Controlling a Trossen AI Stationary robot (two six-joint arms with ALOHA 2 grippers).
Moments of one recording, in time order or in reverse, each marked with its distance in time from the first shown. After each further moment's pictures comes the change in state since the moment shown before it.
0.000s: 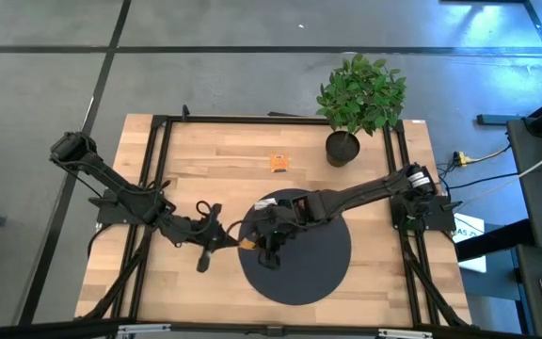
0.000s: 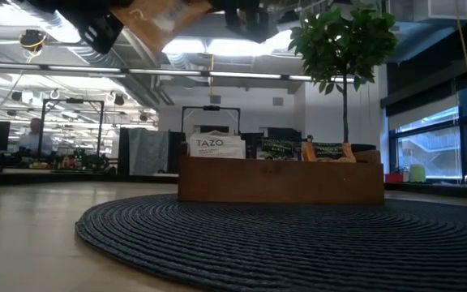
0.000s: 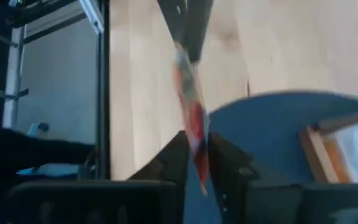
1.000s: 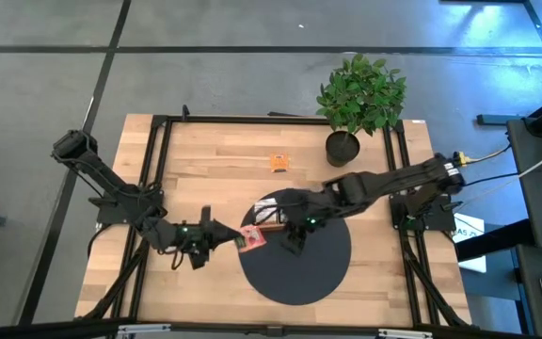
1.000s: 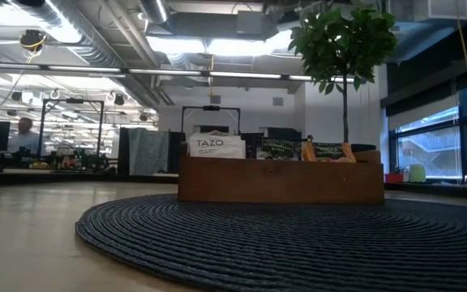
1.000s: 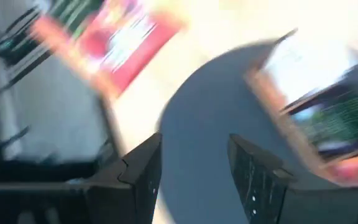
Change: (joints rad) left arm -0.108 0.000 0.080 0.120 -0.350 1.413; right arm 0.008 -0.224 0.000 -0.299 0.122 0.261
